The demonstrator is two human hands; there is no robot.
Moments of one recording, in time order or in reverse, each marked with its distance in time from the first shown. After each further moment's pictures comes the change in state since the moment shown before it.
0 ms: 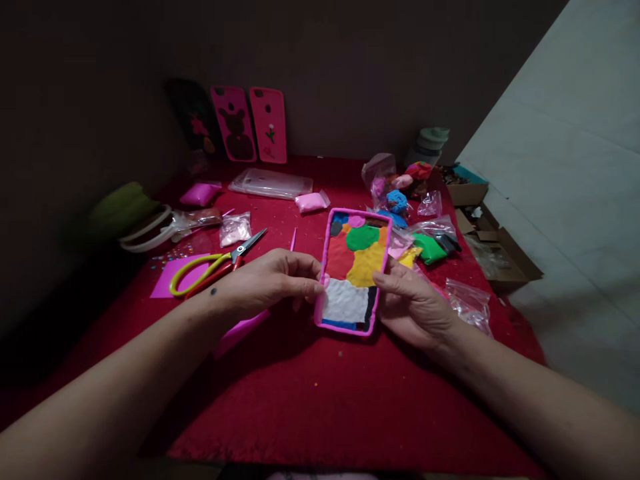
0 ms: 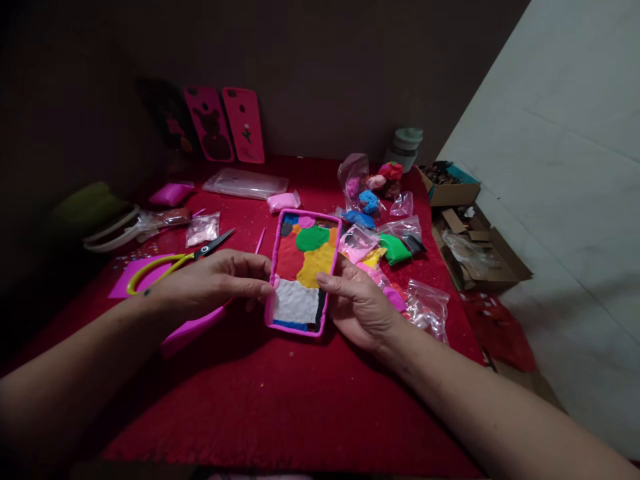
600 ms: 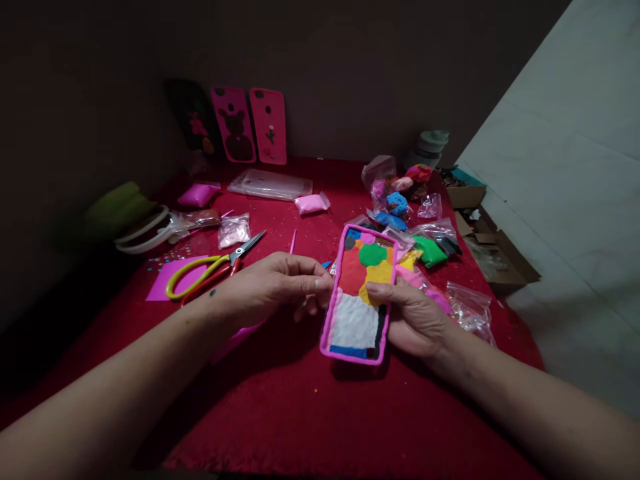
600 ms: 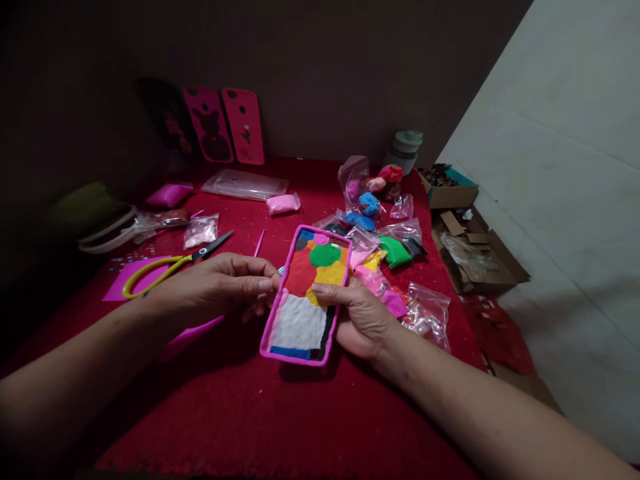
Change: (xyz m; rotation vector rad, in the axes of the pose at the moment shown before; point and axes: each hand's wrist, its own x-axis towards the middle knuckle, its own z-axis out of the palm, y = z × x) left_hand 0.001 -0.004 0.005 -0.236 -0.039 0.050; right_hand 0.001 0.005 0.005 0.062 0.167 0.165
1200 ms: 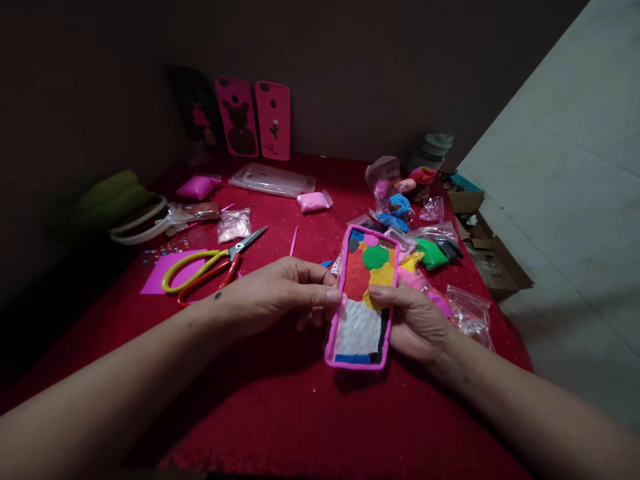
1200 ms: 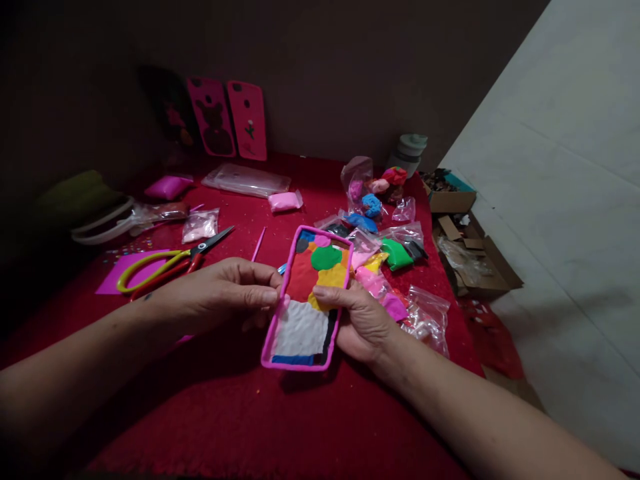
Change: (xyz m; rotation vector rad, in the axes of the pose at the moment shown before) left_hand 0.000 -0.009 0.005 -0.038 -0.103 -0.016; right_hand 0.000 0.001 -0.001 -0.007 -0.033 -0.014
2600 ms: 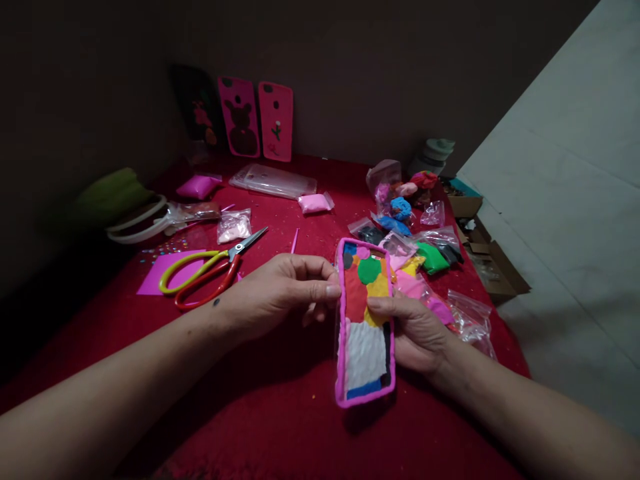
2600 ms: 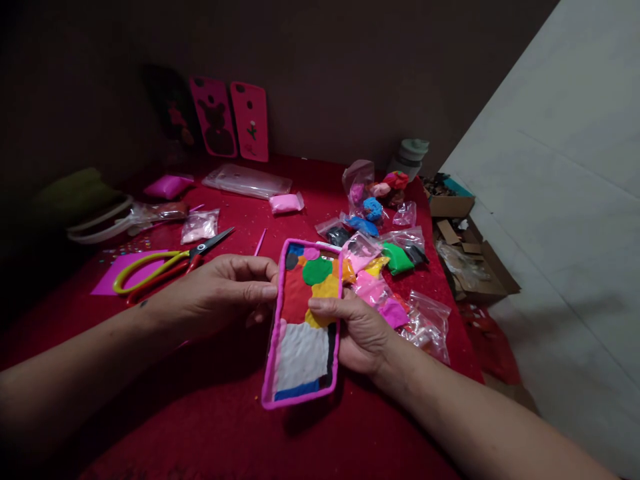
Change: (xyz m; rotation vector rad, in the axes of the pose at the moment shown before) left_hand 0.002 -0.004 0.002 -0.108 0.079 0.146; right_hand -0.002 0.003 -0.001 0.057 -0.071 0.105
